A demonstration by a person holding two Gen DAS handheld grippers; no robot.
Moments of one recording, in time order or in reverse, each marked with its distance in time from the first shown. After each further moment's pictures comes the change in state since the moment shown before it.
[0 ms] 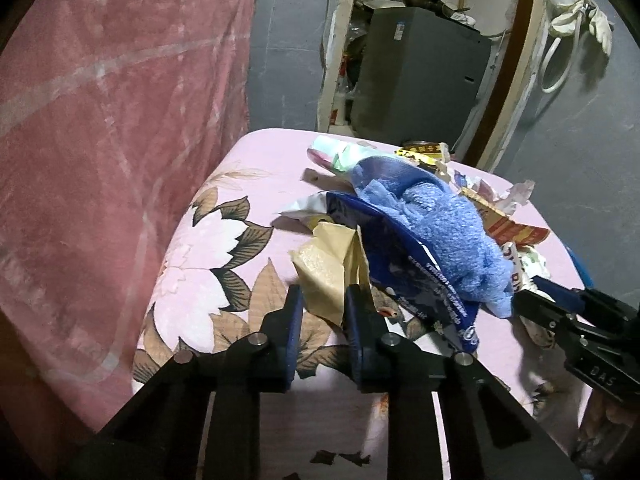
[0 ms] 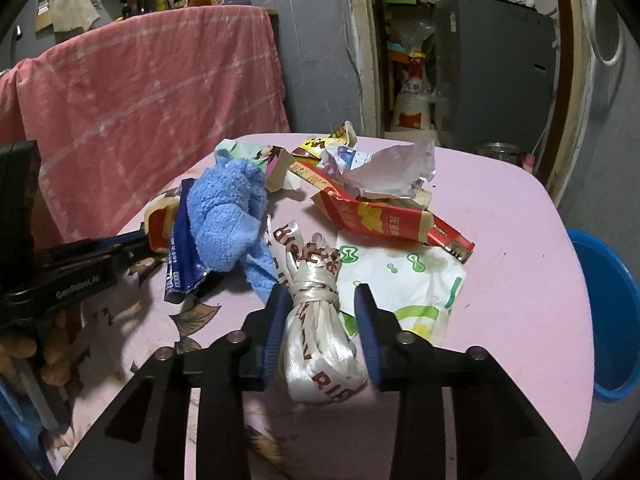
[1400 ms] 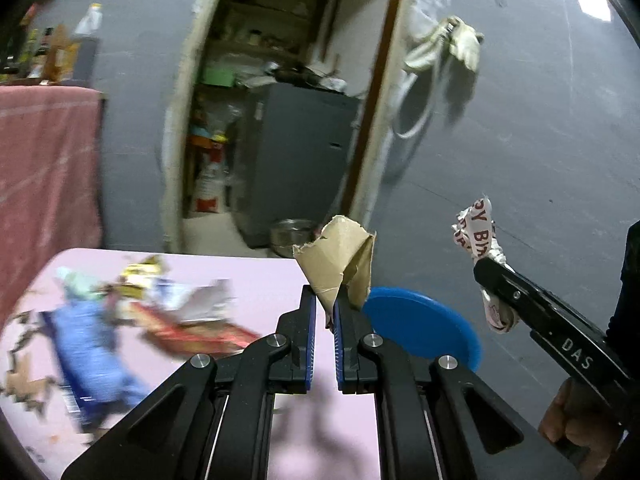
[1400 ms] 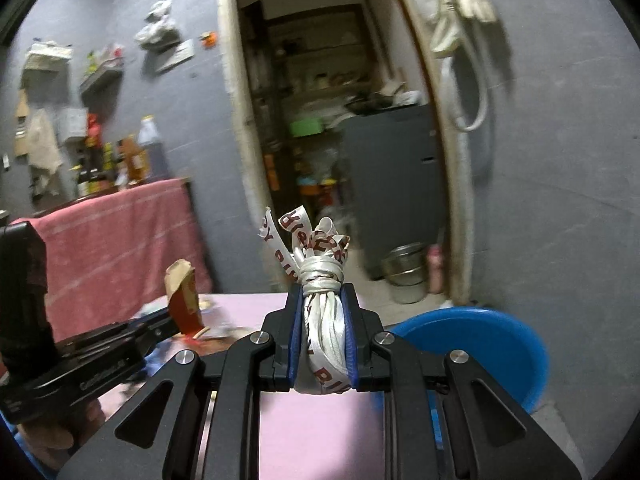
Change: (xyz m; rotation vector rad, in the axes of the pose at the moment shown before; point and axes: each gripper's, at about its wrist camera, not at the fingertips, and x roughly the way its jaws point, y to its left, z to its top) left arm -0.019 -0.233 0.039 0.155 -0.298 -0.339; right arm -0.158 -0.136 -0.017 0.183 -0.523 -0.219
